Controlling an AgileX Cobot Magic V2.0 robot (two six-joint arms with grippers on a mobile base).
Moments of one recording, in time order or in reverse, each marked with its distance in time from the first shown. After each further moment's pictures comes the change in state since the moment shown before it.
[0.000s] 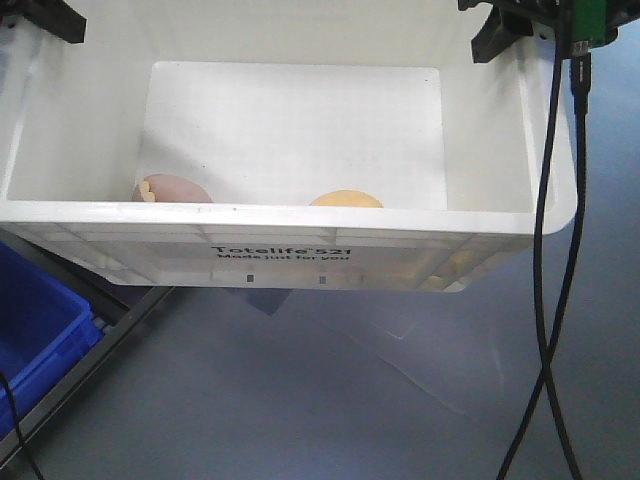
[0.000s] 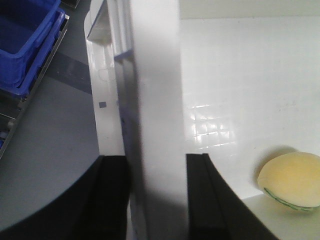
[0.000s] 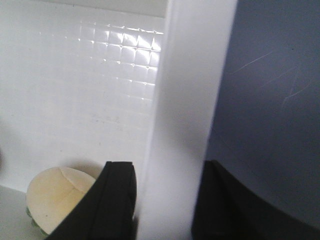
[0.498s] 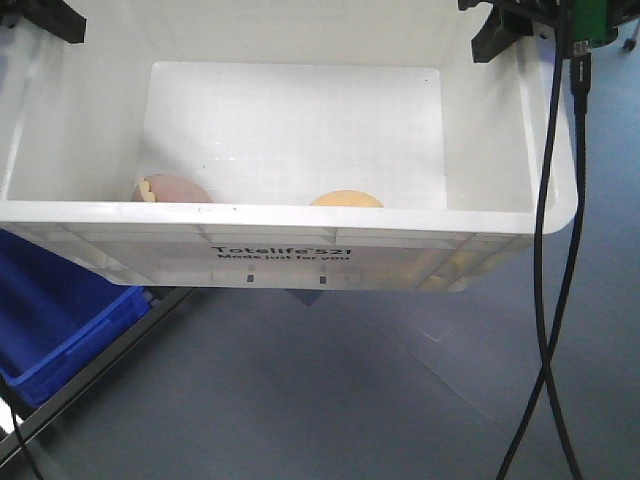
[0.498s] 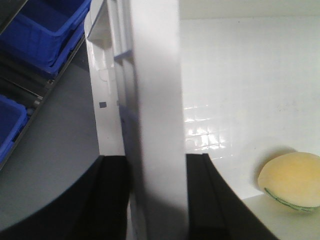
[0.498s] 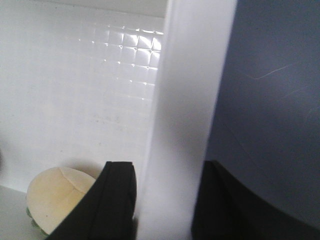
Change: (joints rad) left arm 0.000 0.000 0.000 0.001 0.000 0.000; right arm 0.000 0.000 0.000 0.000 0.000 0.000
